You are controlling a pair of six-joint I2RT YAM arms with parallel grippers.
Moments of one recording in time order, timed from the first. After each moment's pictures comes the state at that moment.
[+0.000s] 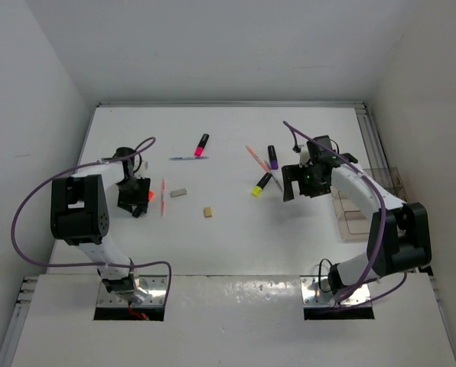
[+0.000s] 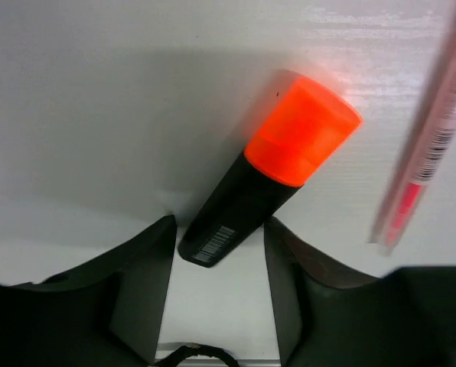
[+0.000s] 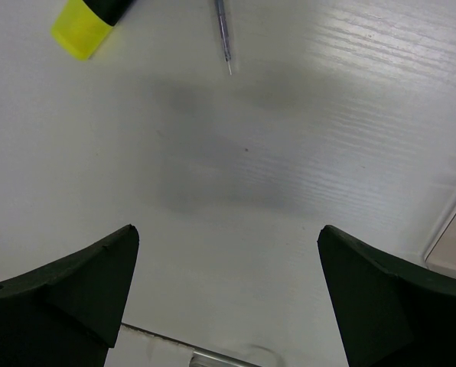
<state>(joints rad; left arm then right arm) 0.09 1.70 0.97 -0.66 0.00 0.06 0.20 1.47 0.96 -0.67 -0.16 0.05</state>
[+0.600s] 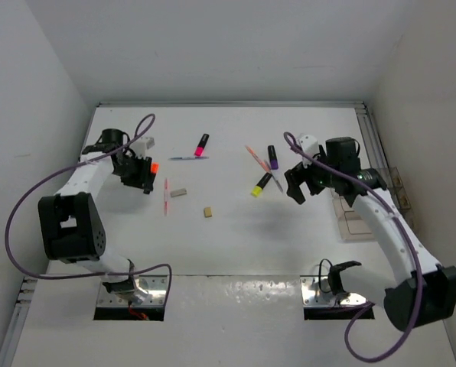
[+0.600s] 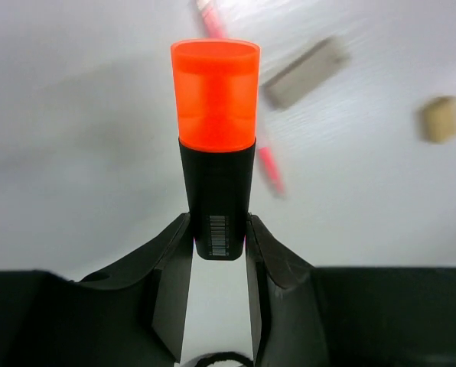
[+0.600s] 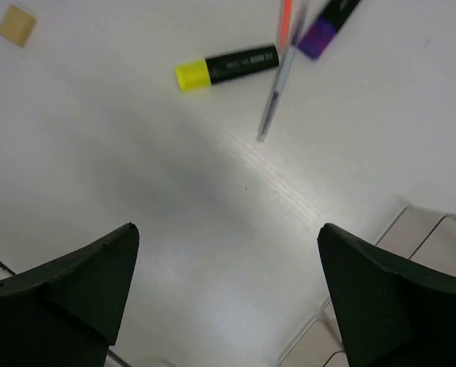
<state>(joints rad) 0.12 1.58 1.07 -0.74 0.30 0.30 0.21 1.16 0.96 -0.69 -0.30 -0.33</state>
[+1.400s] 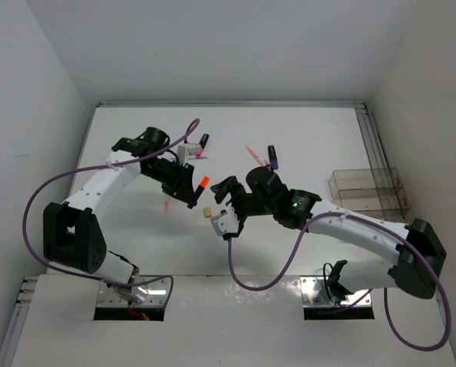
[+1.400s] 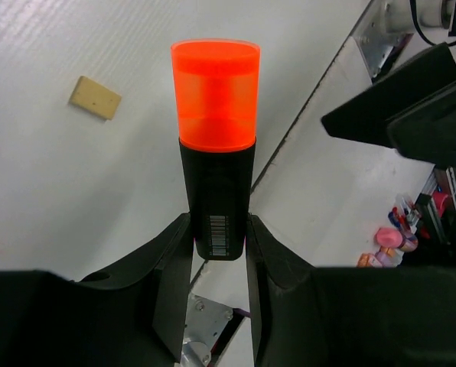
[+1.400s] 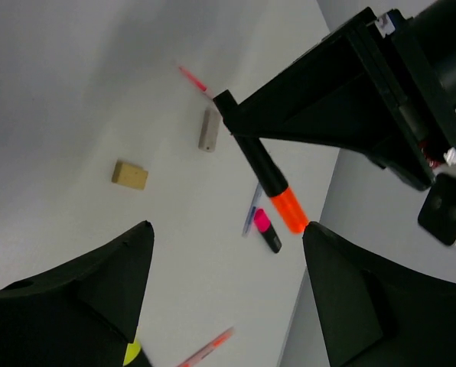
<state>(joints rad) -0.25 1.47 1.23 -1.03 0.79 0.26 0.94 1.28 0.88 -0.14 -0.37 -1.28</state>
